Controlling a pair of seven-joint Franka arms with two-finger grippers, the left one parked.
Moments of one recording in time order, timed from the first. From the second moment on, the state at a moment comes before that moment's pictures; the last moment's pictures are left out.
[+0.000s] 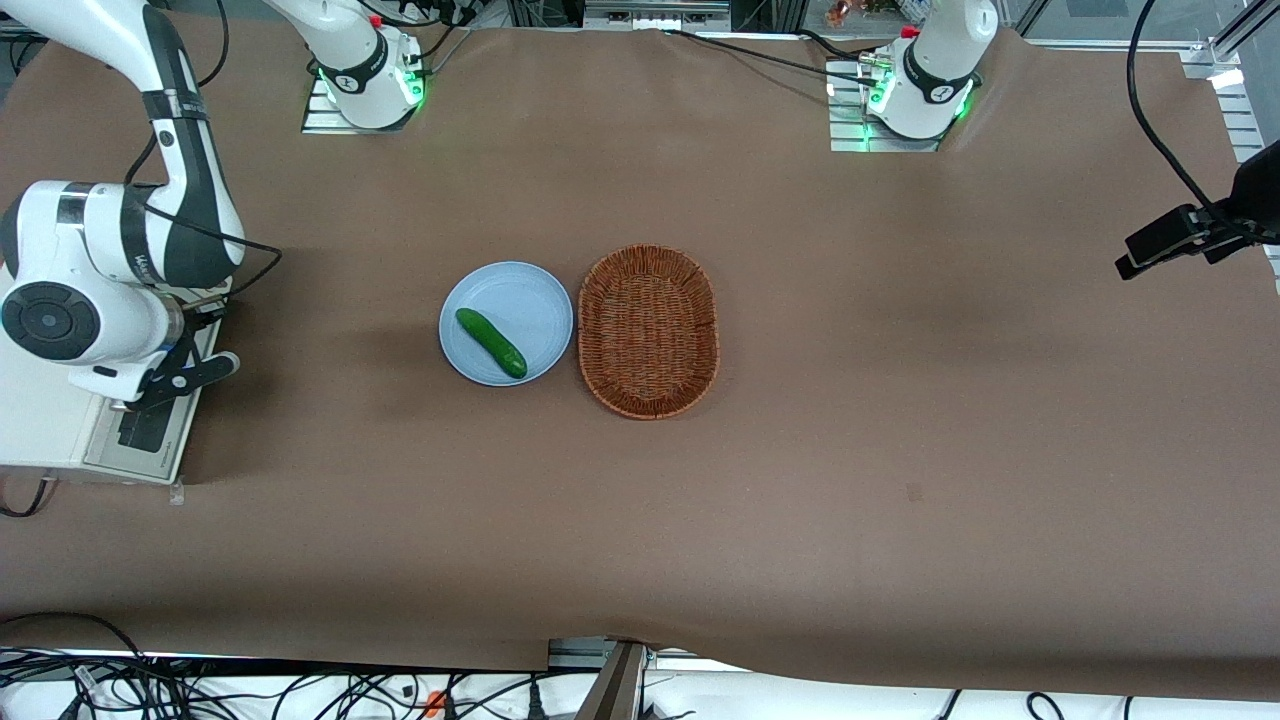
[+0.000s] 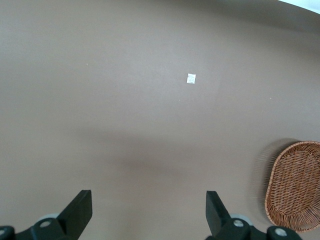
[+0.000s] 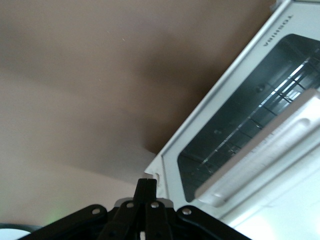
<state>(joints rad) 0.12 0.36 -0.17 -1.75 -0.31 1.76 -0.44</state>
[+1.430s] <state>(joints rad) 0.09 0.36 -0.25 -1.75 -0.38 1.88 -0.66</state>
